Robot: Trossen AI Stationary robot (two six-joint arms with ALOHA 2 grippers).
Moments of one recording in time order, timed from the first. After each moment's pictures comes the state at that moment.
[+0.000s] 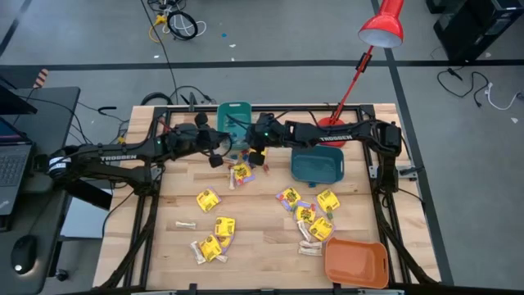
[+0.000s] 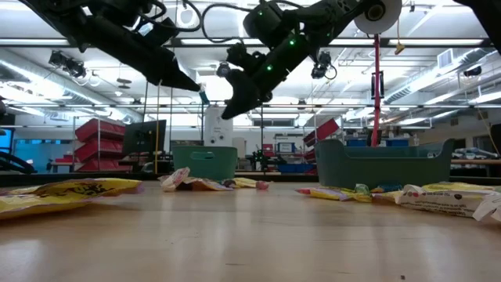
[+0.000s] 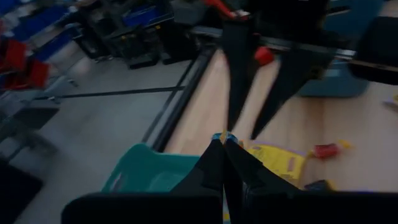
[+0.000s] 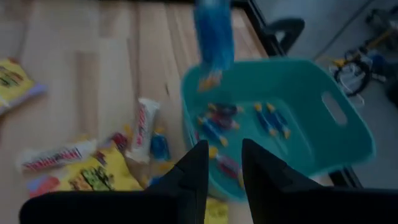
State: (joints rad) left arm 0.30 1.01 0.57 0.11 -0.23 0.31; right arm -0.23 1.92 1.41 -0.14 0.15 -0.15
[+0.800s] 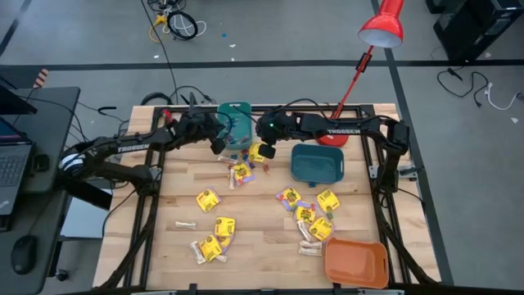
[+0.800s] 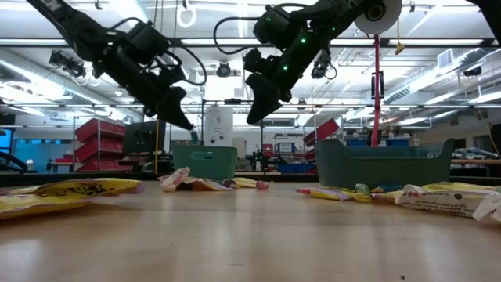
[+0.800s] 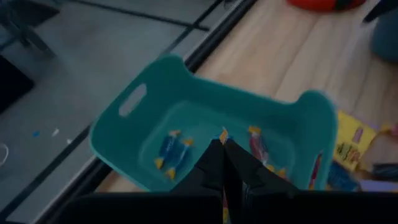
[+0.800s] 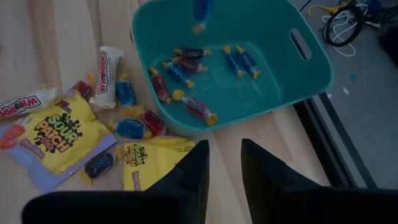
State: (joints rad) left arm 0.58 1.21 0.58 0.09 -0.10 0.12; right arm -0.30 1.85 1.41 -0.36 0.16 -0.11
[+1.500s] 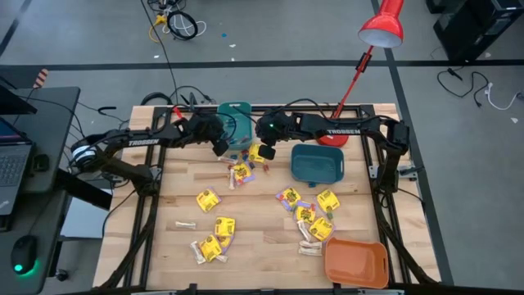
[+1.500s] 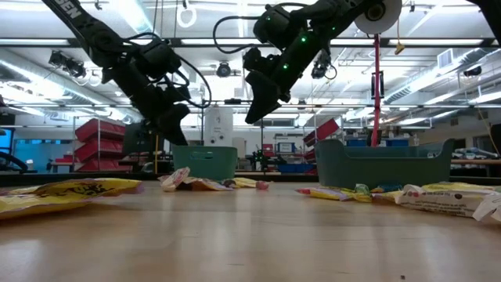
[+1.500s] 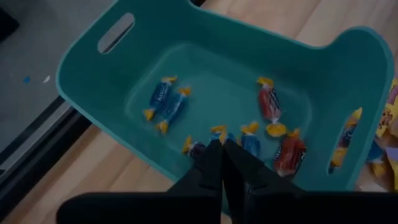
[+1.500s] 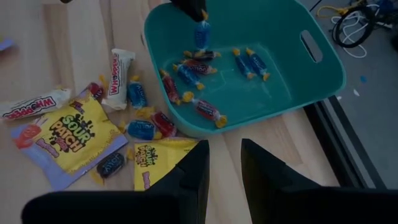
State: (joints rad) left arm 0.58 1.34 0.64 -0.05 -0.13 0.04; right arm -0.30 1.85 1.41 -0.36 0.13 -0.11
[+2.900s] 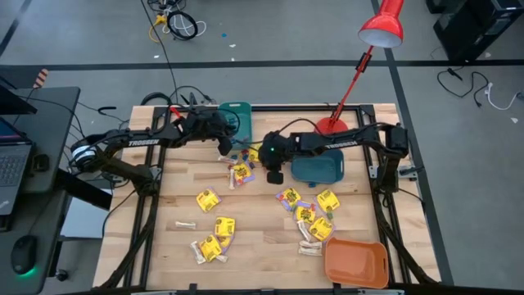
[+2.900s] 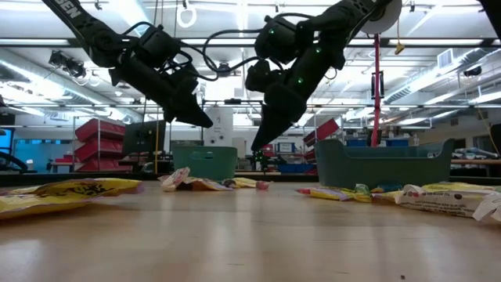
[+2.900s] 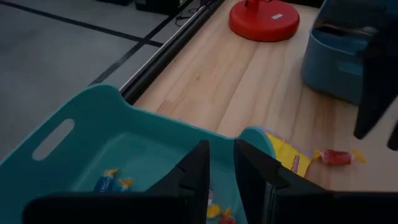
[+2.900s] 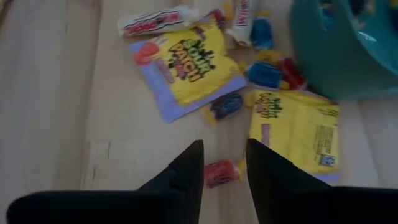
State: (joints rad) left arm 0.58 1.33 0.64 0.21 0.12 0.07; right arm -0.18 1.86 1.24 -0.31 -0.04 -0.15
